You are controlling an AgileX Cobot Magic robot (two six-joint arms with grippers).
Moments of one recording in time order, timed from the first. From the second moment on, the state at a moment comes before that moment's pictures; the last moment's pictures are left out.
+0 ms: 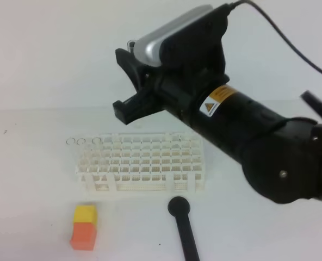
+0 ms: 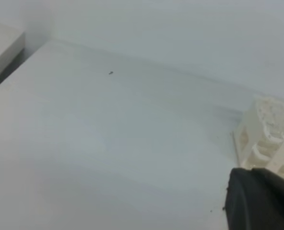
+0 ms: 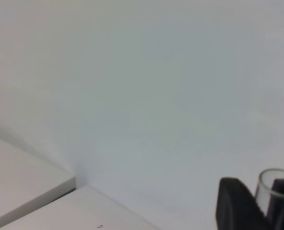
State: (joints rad) left arm 0.10 0.02 -0.06 -0.16 0.28 0.06; right arm 0.90 1.66 -1.20 0.36 -0.46 -0.42
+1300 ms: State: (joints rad) left arm 0.10 0.02 0.03 -0.16 0.32 0.02; right arm 0.97 2.11 -1.28 0.40 -0.88 -0.36
